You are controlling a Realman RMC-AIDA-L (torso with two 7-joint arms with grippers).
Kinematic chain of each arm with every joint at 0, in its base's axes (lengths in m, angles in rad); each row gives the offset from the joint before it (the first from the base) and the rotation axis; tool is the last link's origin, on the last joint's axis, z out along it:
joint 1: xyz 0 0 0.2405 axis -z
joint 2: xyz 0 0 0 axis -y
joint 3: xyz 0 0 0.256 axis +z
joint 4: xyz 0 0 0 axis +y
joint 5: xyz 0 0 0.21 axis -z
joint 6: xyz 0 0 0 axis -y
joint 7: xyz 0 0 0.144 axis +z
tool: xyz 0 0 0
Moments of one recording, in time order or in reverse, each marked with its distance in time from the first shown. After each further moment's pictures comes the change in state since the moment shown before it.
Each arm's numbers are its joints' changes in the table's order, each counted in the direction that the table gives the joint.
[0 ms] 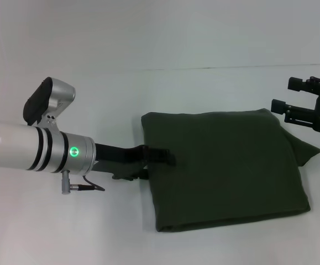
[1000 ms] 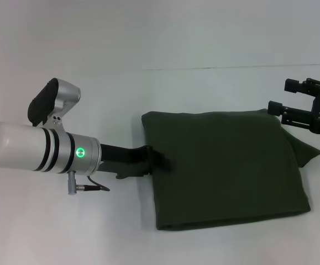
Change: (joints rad) left arm 0.006 0.018 0.006 0.000 -0.002 0.037 0.000; right arm -0.001 -0.007 -0.005 0.001 -0.001 0.002 -0.002
